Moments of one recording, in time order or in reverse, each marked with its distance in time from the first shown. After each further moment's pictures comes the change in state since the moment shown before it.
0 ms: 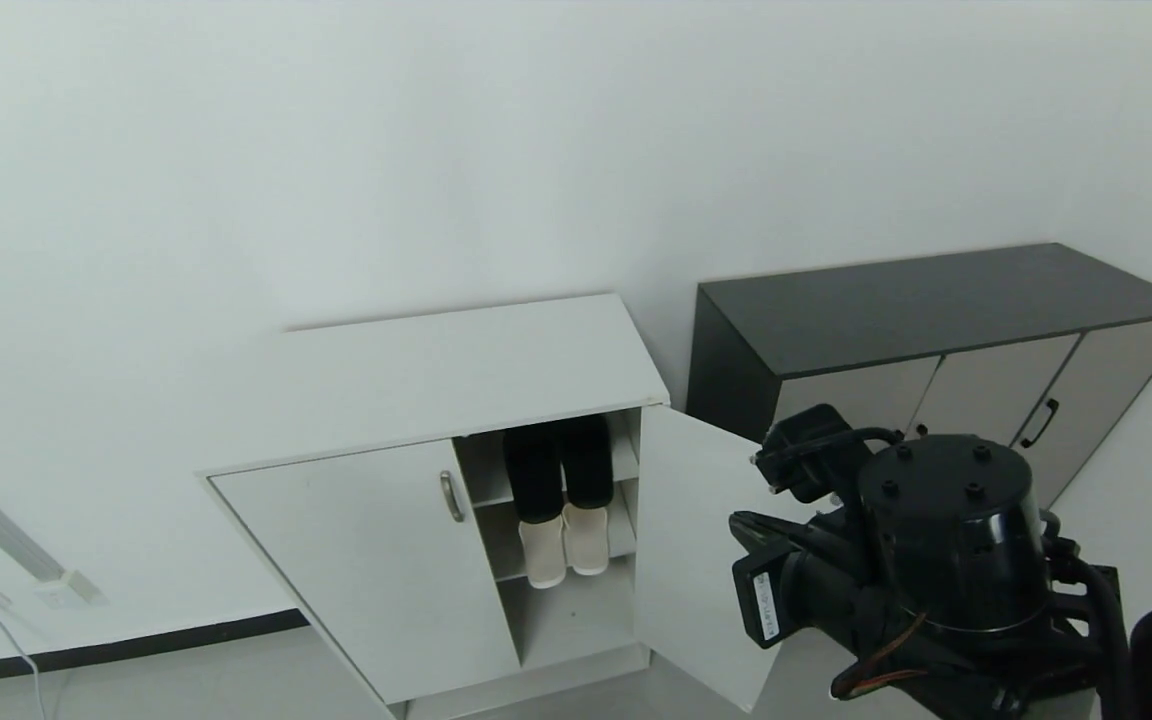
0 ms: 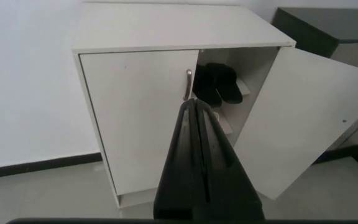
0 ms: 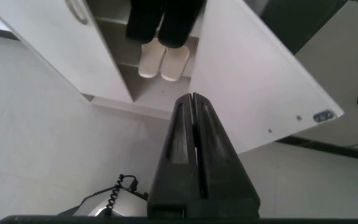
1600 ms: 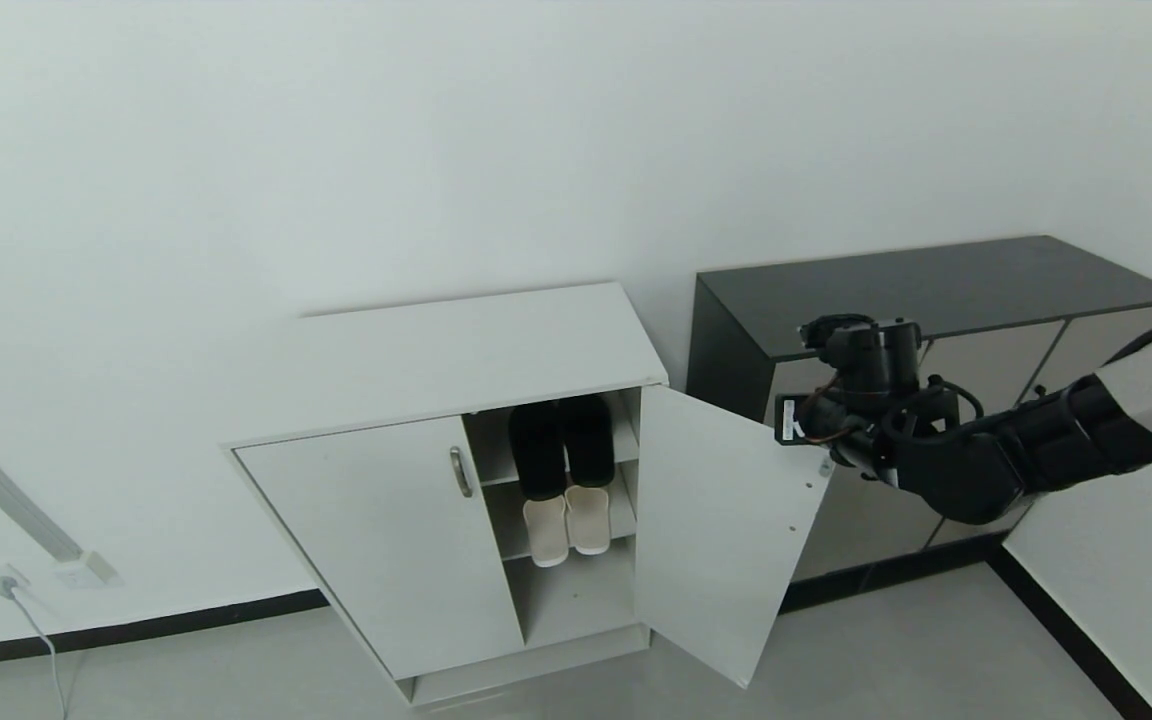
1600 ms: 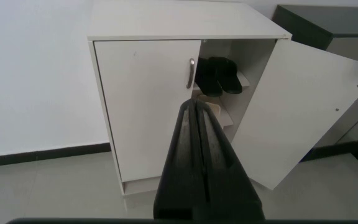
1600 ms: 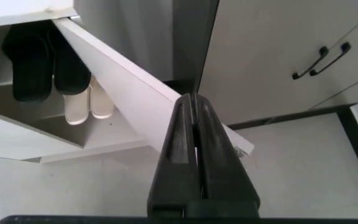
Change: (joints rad) left arm 0.000 0.000 0.002 0.000 0.022 -0.001; right arm -0.514 0.415 -0.467 0.013 0.133 0.017
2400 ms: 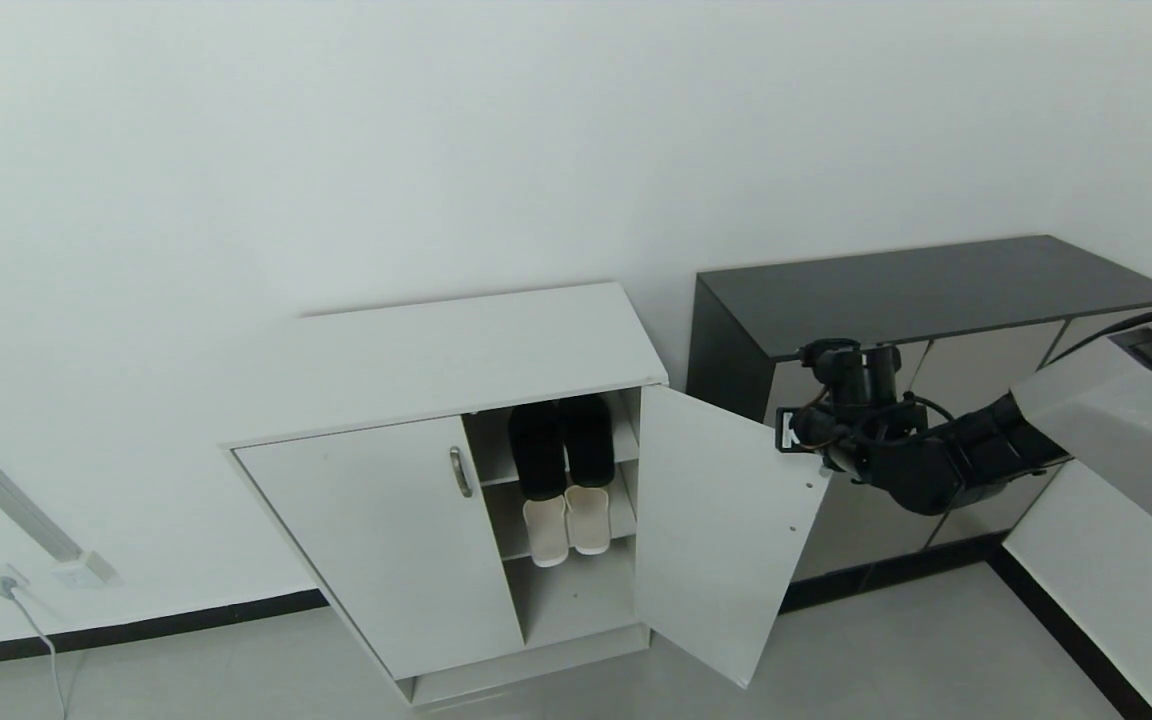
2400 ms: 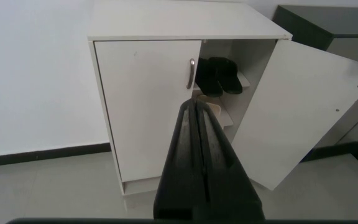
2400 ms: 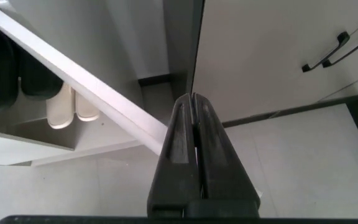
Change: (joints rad) left arm 0.000 0.000 -0.001 0.000 0.001 0.000; right arm -0.080 0.179 -0.126 -0.017 0.047 0.002
